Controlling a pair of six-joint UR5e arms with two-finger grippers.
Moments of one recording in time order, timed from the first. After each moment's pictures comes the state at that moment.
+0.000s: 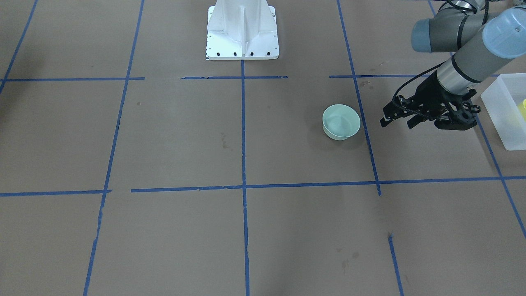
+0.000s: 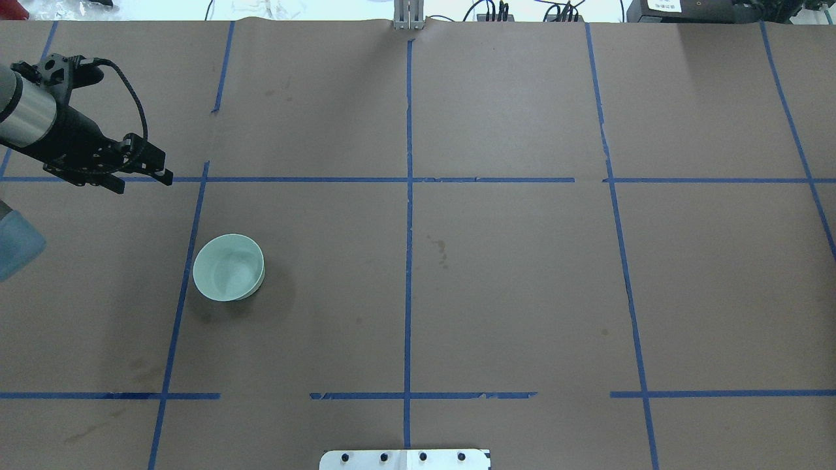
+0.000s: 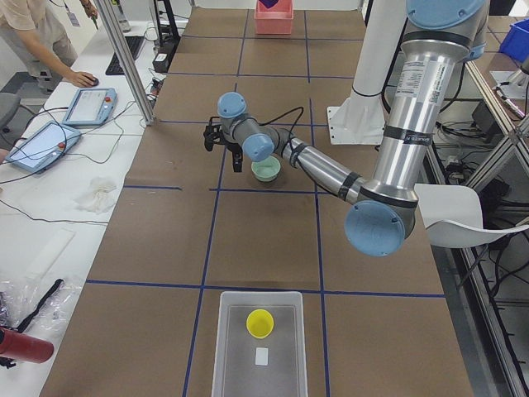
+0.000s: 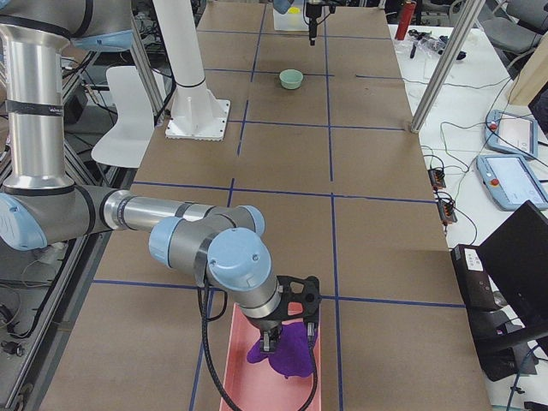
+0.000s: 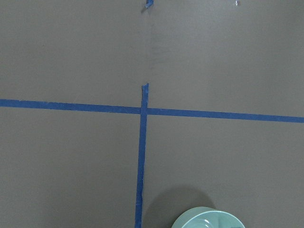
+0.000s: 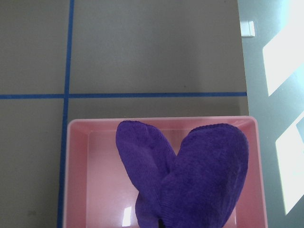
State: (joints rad) left arm -0.99 -1.78 -1.83 -1.88 -2.33 -0.99; right arm 2.01 -1.65 1.62 -1.72 2.28 -0.40
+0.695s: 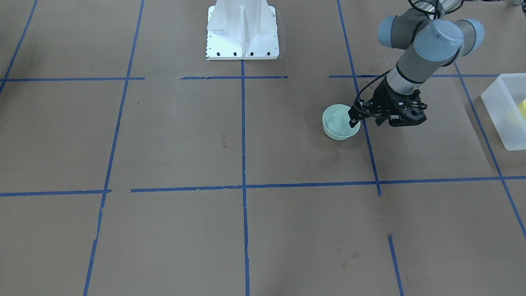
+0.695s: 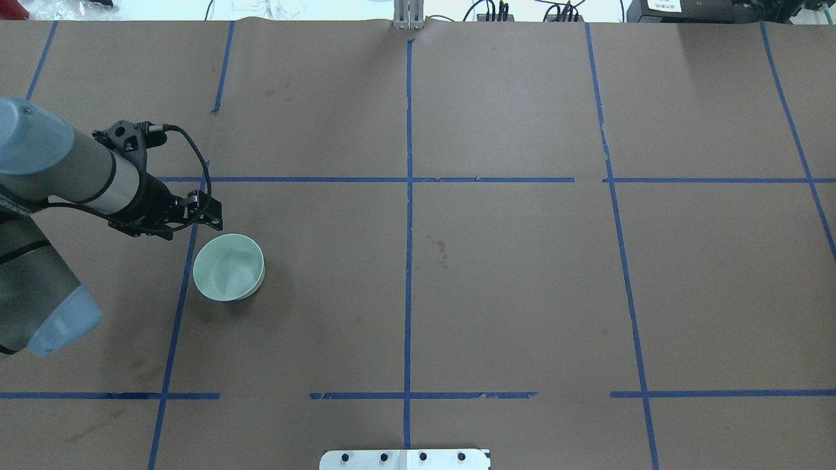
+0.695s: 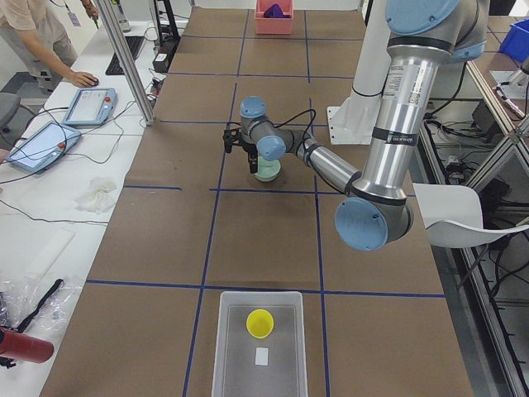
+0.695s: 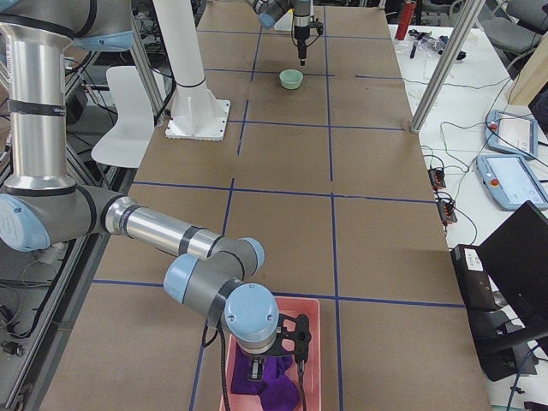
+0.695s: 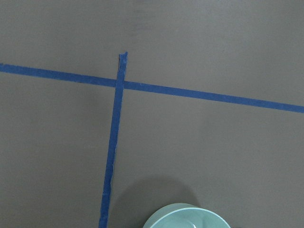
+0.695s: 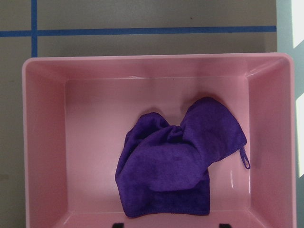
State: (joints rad) left arm -0.76 -1.78 -1.84 -1.91 -2.09 -1.21; right arm 1.91 -1.66 1.49 -1.70 2.29 -0.43
